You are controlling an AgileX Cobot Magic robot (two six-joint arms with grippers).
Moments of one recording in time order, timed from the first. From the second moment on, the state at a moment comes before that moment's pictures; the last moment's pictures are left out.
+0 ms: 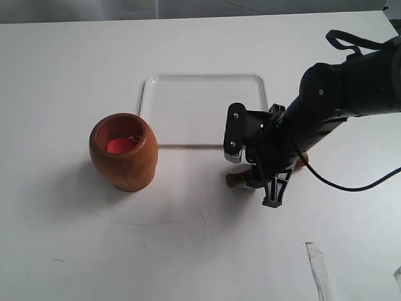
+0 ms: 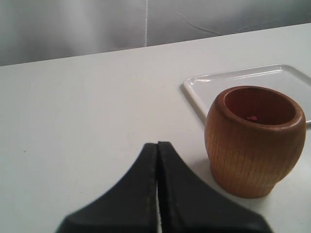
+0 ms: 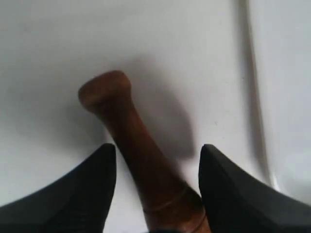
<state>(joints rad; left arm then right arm) 0.02 0.00 0.00 0.07 0.44 0.35 0.67 1.82 -0.87 0.31 0.48 -1.14</state>
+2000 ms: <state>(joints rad) 0.02 0.00 0.00 0.07 0.44 0.35 0.68 1.83 -0.88 0.49 0.35 -1.23</state>
